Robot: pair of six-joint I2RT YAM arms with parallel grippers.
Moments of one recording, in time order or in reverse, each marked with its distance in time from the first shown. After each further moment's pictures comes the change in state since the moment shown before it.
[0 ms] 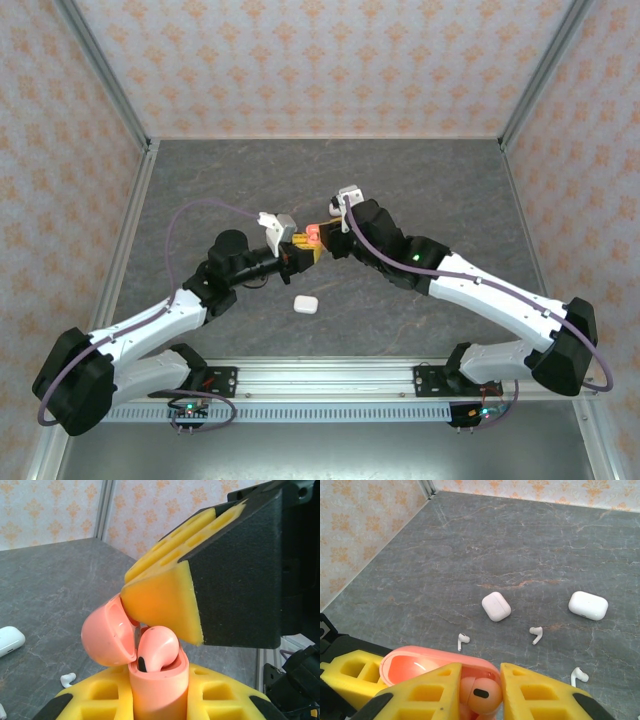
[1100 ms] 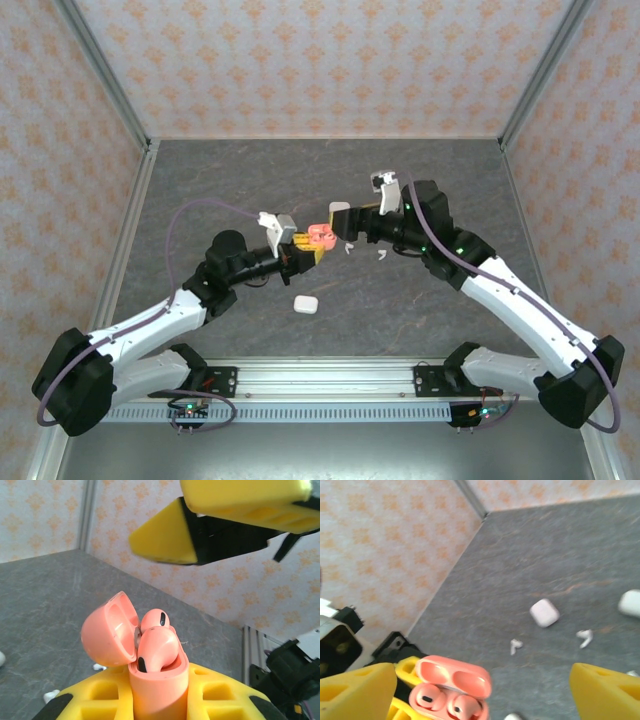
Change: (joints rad) left arm -0.013 -0.004 0.000 0.053 0.068 0.000; right arm -0.278 -0.158 -0.060 0.051 -0.524 0.125
